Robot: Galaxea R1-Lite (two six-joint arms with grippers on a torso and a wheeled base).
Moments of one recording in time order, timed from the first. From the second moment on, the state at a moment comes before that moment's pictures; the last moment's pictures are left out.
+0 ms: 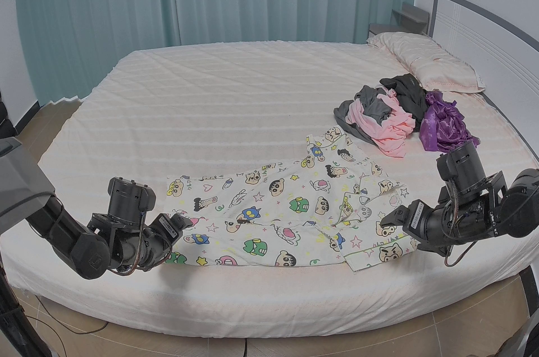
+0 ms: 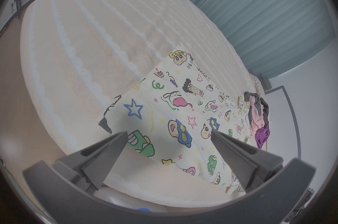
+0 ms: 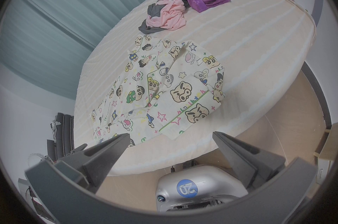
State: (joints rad) left arm -0.32 1.93 -0.59 -0.57 0.09 -1.03; right arm 0.45 1.68 -0.78 -0.01 -0.11 0.91
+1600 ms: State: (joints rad) left arm -0.33 1.85 -0.56 -0.57 0.08 -1.01; right arm 0.31 1.71 -0.46 -0.44 0.01 0.86
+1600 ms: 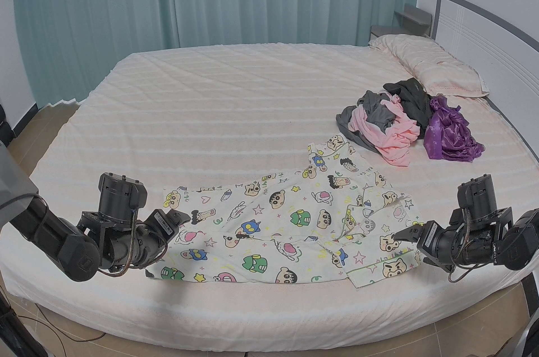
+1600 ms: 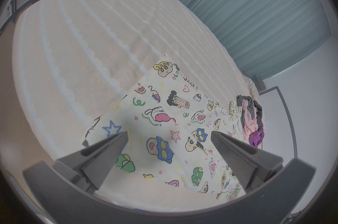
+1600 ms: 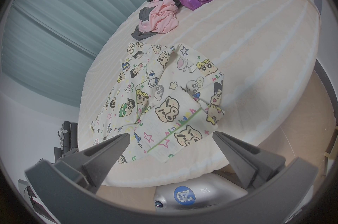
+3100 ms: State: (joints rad) left arm -0.02 1.83 -0.32 -0.57 -0.29 -0.25; right arm 0.32 1.70 -0.44 -0.44 0.01 0.82
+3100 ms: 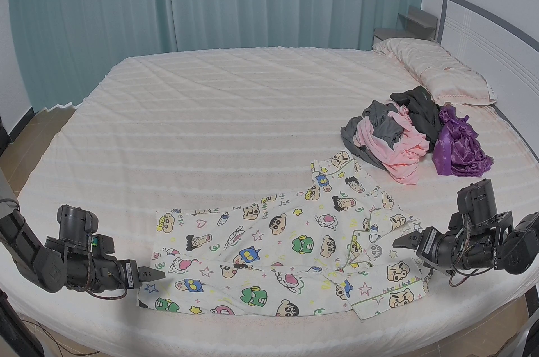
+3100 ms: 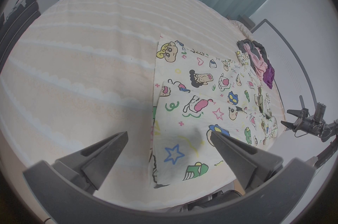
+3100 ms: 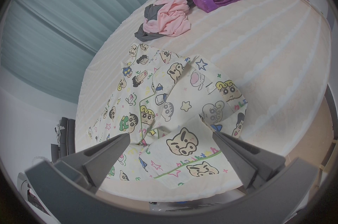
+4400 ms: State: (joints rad) left arm -0.07 1.76 -0.33 -0.26 -0.26 -0.16; right arm 0.34 1.71 -0.43 -0.44 0.00 0.82
